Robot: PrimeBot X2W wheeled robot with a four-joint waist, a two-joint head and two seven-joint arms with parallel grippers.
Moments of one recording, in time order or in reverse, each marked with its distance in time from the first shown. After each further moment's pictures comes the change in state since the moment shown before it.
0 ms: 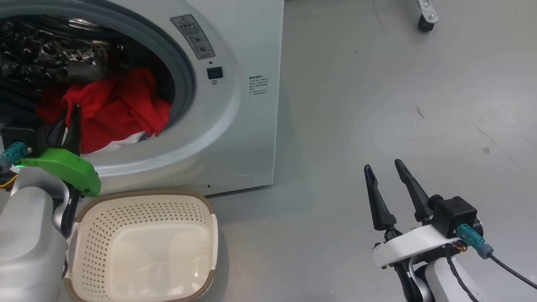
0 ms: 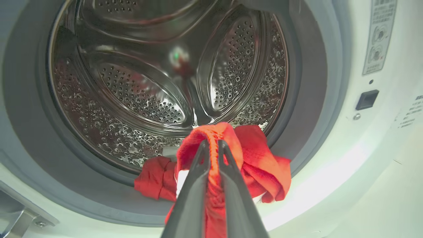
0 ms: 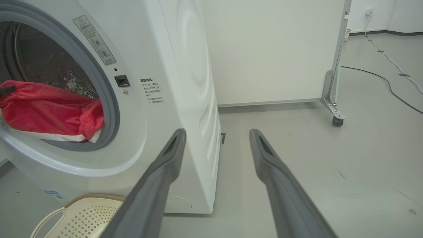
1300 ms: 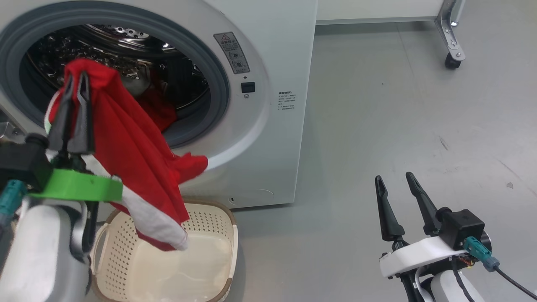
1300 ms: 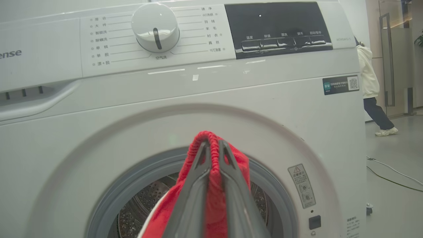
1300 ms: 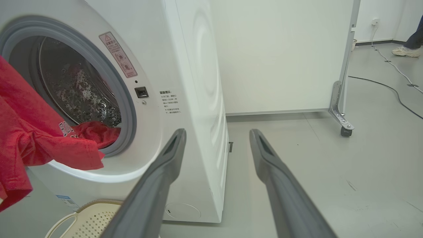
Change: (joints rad) left arm 0.249 -0.063 0.130 -0.686 0.067 0.066 -0.010; right arm 0.065 -0.002 -0.029 -0.022 0.001 0.009 0.000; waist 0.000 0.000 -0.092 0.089
